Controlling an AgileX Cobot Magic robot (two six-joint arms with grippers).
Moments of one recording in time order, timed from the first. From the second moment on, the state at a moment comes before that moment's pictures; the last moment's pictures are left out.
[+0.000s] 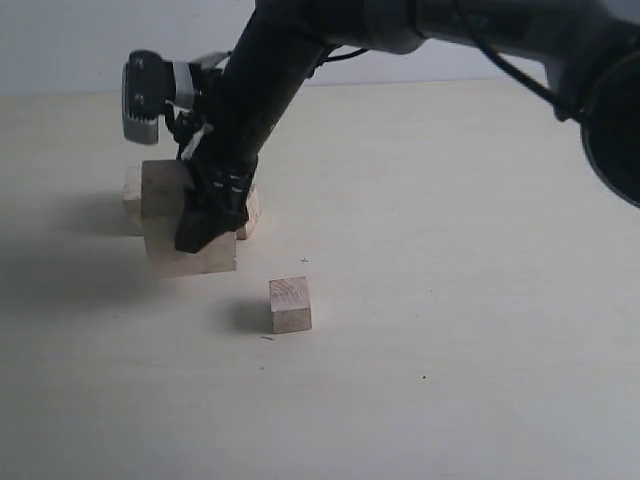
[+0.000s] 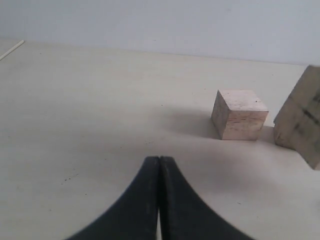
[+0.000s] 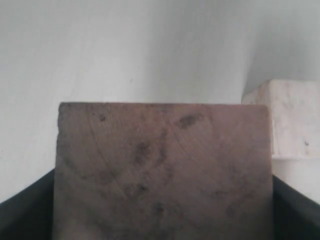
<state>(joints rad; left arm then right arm) 0.02 0.01 0.00 -0.06 0.37 0.00 0.81 2.27 -1.93 0.59 1.08 -1.31</state>
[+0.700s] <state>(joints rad) 0.02 0.01 0.00 -0.06 0.37 0.00 0.77 2.36 -1.93 0.38 0.88 -1.14</state>
